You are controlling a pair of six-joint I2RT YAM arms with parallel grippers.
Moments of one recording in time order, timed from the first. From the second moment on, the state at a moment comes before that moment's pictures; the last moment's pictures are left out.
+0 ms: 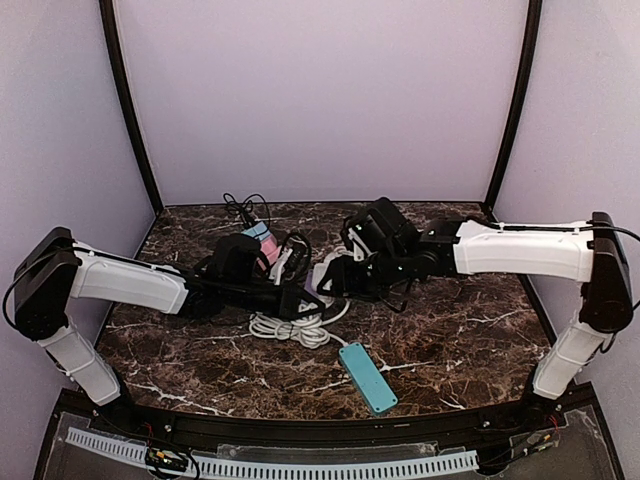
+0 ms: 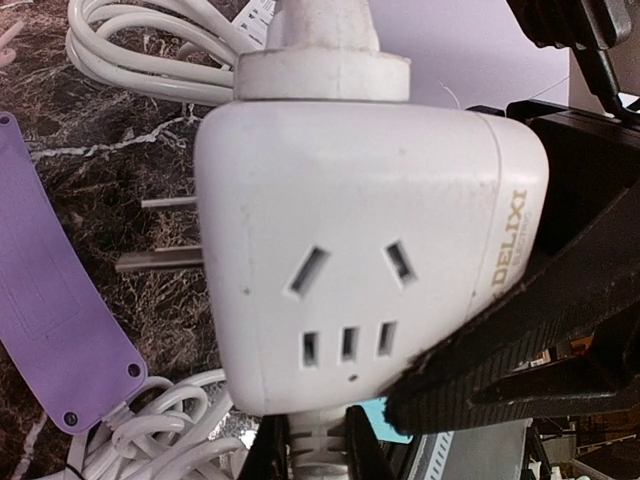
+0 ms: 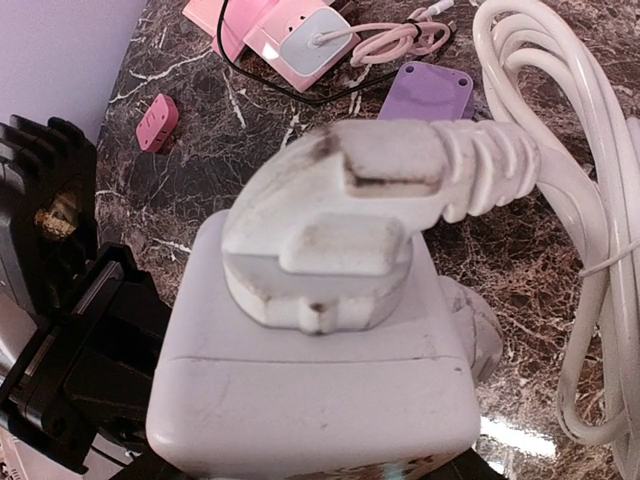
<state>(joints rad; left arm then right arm) -0.82 1.61 0.82 0.26 0.51 -0.61 0.98 1.65 1.27 -0.46 -0.06 0.81</state>
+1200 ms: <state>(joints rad) -0.87 1.63 0.89 0.22 0.45 -0.60 1.00 1.62 1.30 -0.56 0.09 0.95</state>
